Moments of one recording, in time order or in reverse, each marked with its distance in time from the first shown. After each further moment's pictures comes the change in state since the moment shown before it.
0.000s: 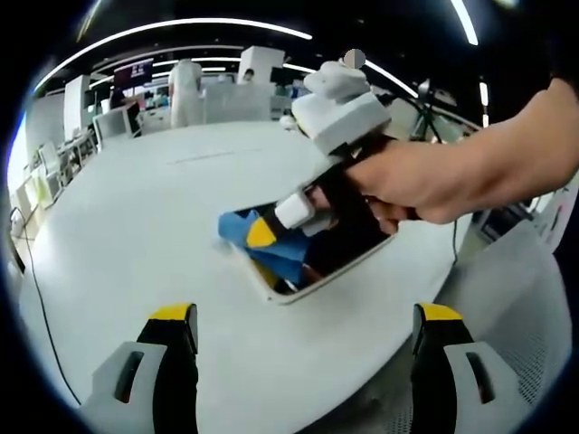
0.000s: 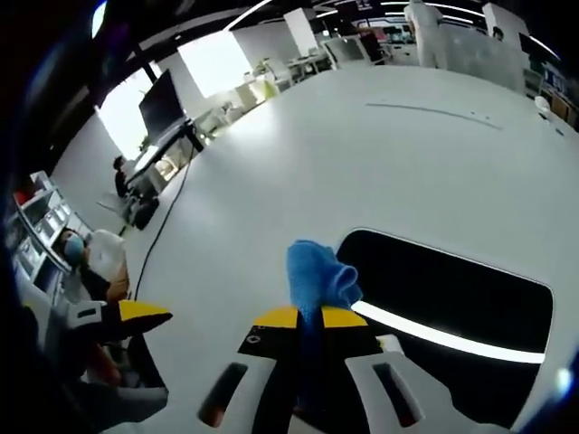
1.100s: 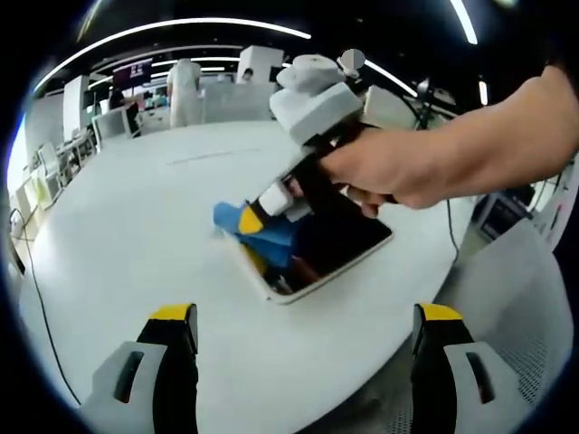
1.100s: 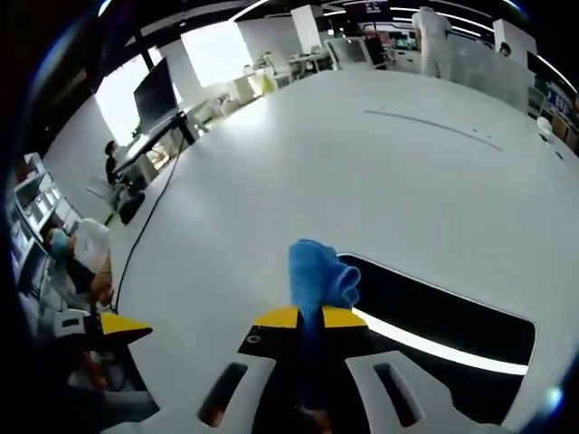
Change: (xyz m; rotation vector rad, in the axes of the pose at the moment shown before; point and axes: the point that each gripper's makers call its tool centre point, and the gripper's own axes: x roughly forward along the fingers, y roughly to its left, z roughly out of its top) left arm 0.000 0.000 0.000 0.003 0.002 -0.002; right arm 0.007 -0.012 0.016 -0.062 0.015 -0.064
